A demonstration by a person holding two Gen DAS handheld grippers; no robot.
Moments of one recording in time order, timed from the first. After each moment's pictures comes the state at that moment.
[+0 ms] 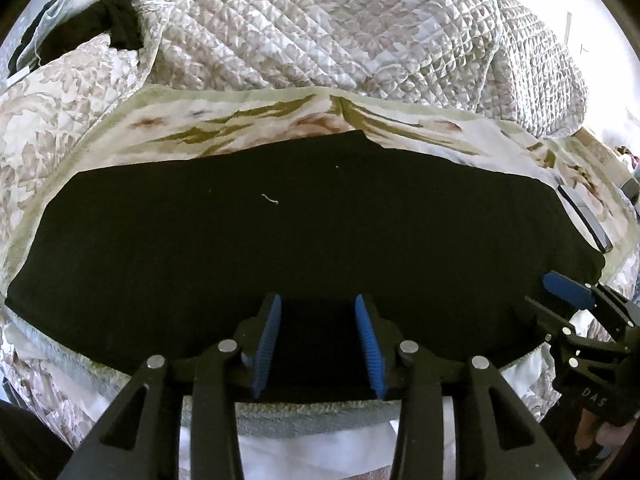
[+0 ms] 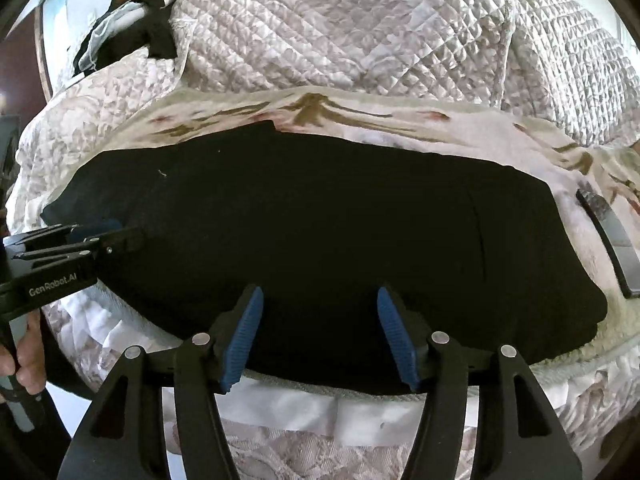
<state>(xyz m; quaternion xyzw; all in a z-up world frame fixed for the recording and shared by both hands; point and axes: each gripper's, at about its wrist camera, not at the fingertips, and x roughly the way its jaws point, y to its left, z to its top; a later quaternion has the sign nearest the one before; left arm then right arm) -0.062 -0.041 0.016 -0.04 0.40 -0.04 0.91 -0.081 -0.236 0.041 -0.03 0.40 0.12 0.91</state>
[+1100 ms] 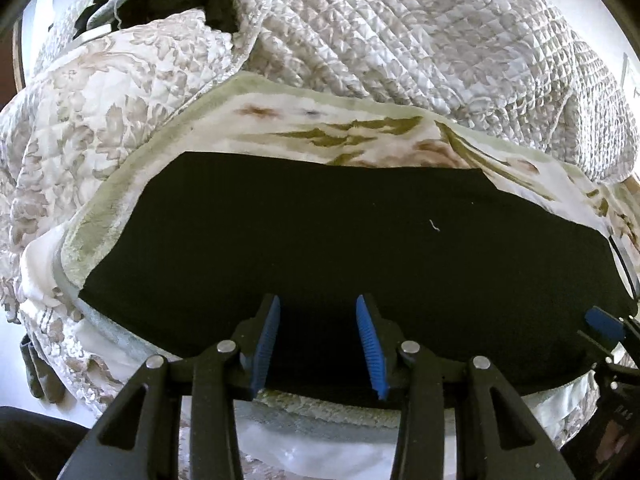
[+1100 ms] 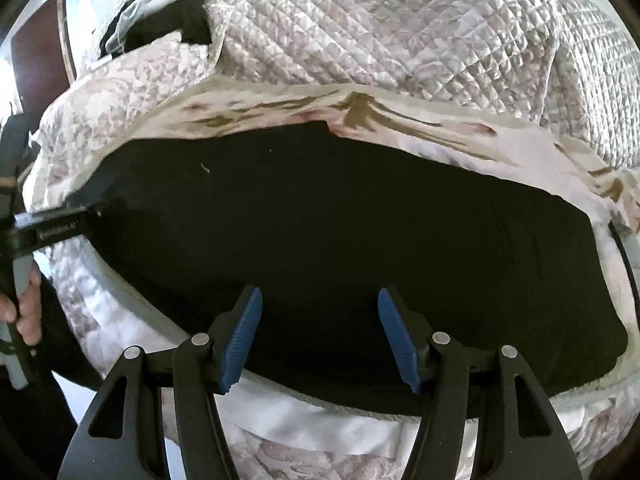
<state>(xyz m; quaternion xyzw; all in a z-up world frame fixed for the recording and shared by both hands) -0.065 0.058 0.016 -0.07 0.40 0.07 0.91 -0.071 -0.197 0.049 -0.05 0.41 0.17 0.90</state>
